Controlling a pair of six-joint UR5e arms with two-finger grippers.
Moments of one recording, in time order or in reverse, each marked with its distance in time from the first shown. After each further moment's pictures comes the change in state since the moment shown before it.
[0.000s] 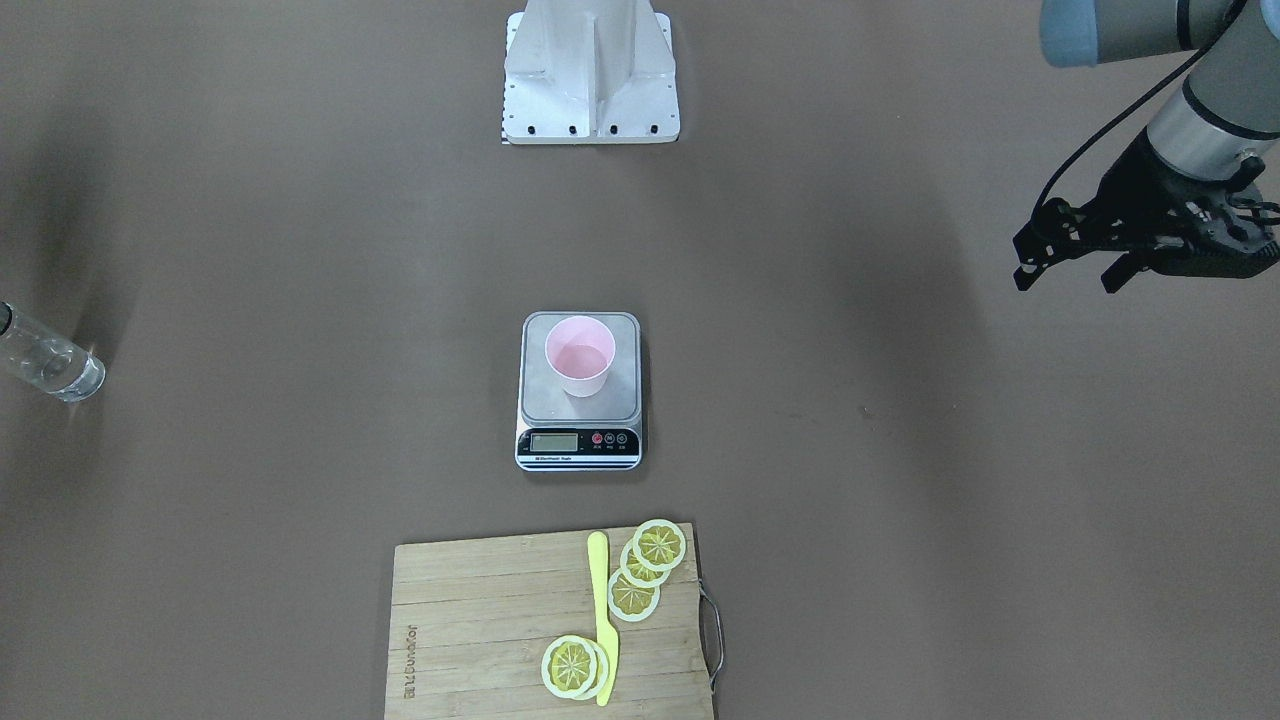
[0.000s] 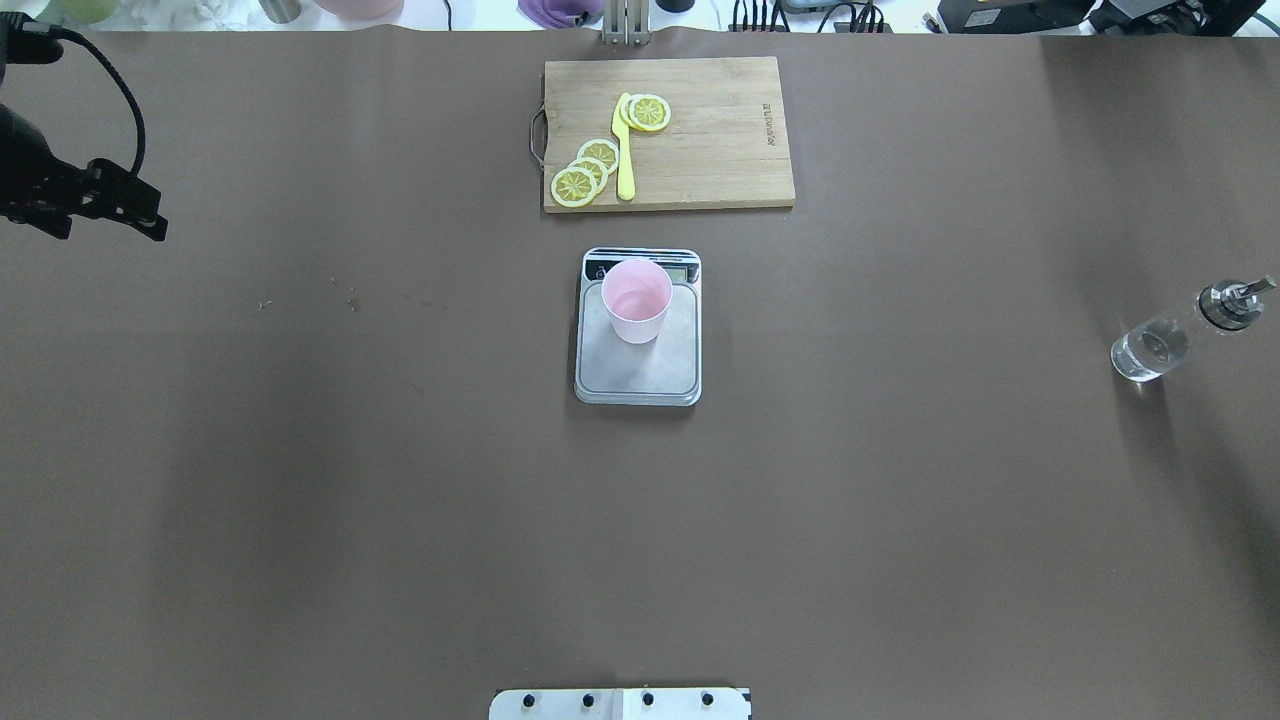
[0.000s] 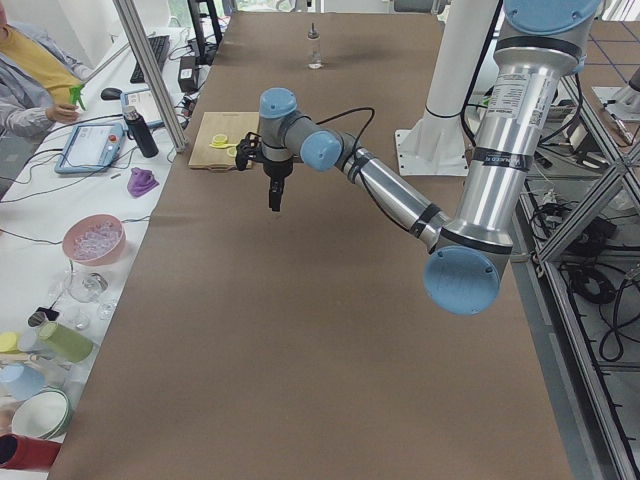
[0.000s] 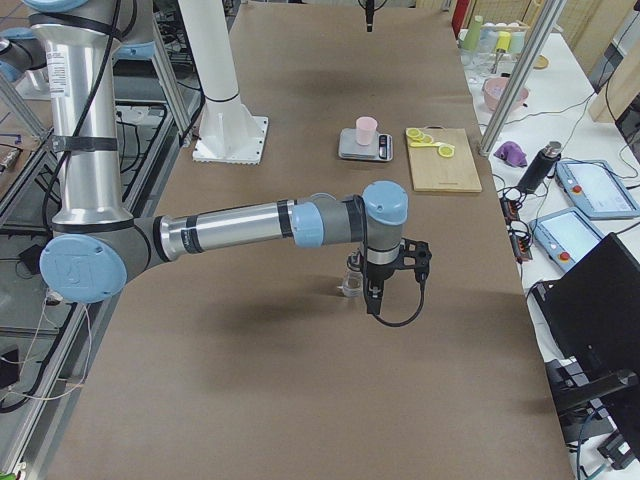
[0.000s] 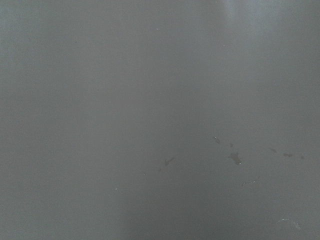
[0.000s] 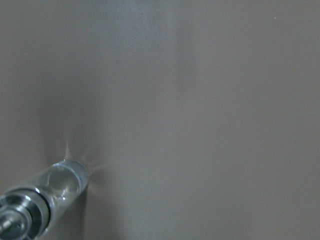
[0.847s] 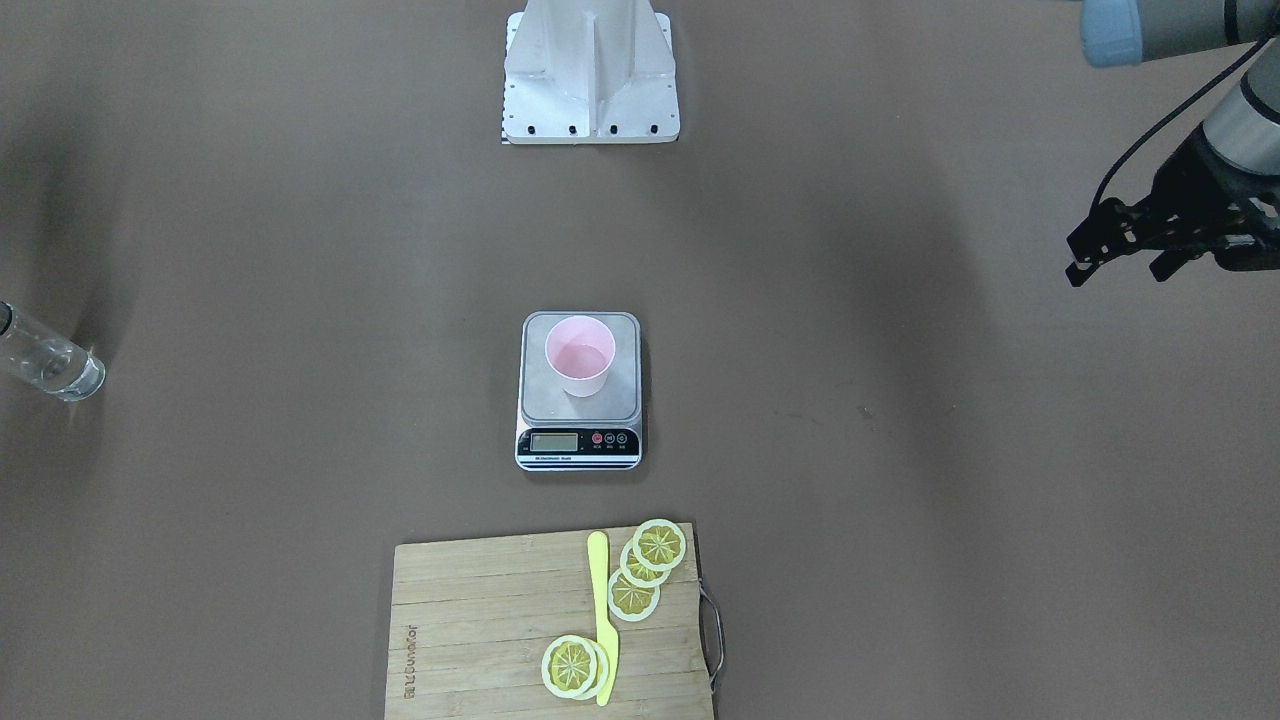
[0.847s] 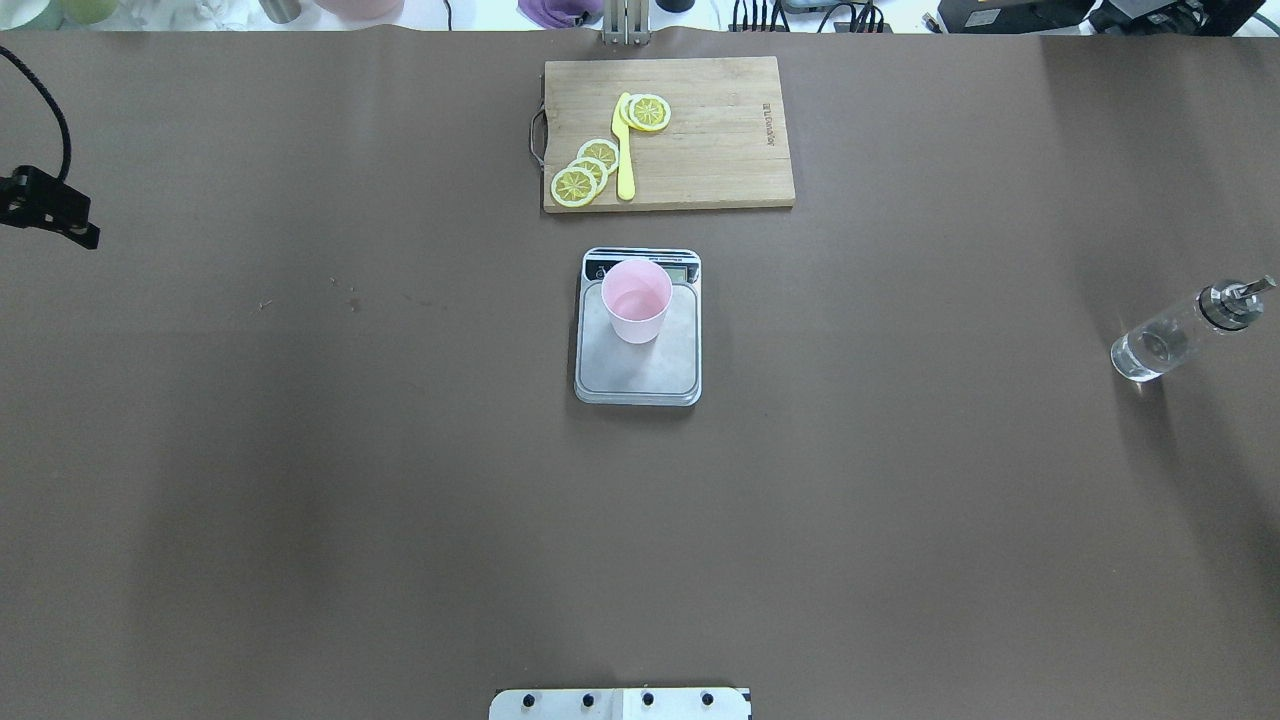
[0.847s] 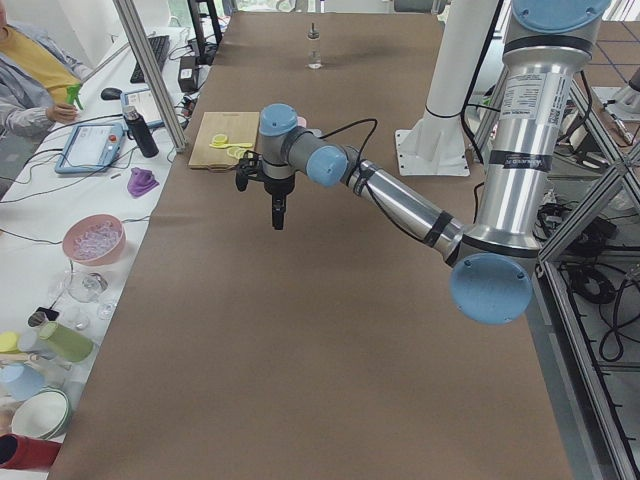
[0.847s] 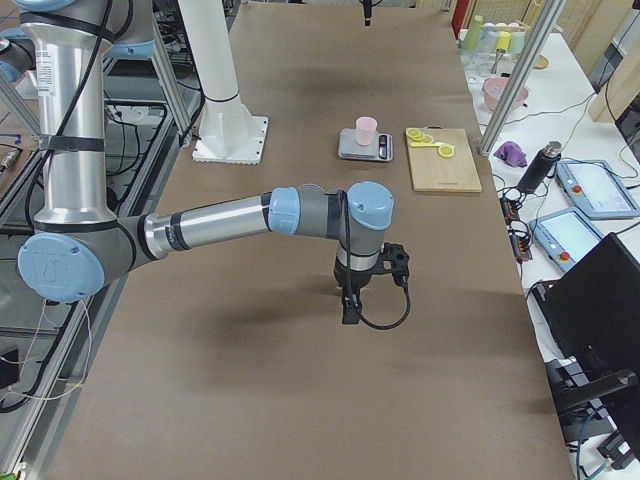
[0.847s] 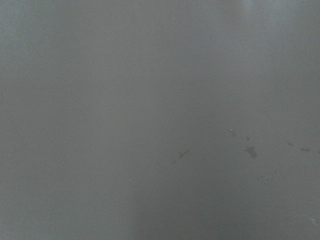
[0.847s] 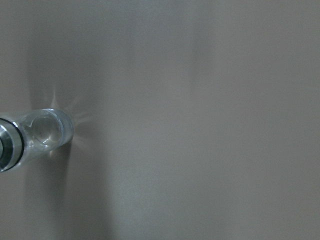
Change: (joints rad) left arm -0.081 0.089 0.017 -0.013 -0.026 0.037; right arm 0.039 -0.050 0.019 -0.078 0.024 -0.164
